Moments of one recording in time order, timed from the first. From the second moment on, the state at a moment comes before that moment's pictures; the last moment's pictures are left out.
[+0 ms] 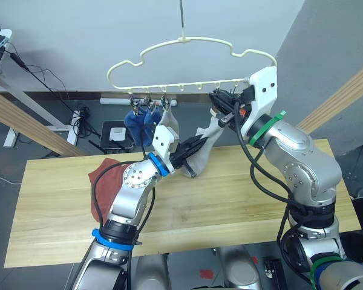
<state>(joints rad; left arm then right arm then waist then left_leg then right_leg) -0.42 0.24 -0.15 0.01 -0.17 0.00 -0.68 -0.69 -0.24 0.02 -0.44 0.39 0.84 0.28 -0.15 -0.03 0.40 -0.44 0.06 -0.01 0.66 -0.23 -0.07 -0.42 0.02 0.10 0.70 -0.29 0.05</state>
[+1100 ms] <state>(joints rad) -0.47 0.22 -0.14 0.04 -0.18 -0.01 -0.66 -0.68 -0.25 0.02 -0.44 0.42 0.87 0.28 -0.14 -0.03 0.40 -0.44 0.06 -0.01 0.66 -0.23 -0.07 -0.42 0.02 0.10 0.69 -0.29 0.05</state>
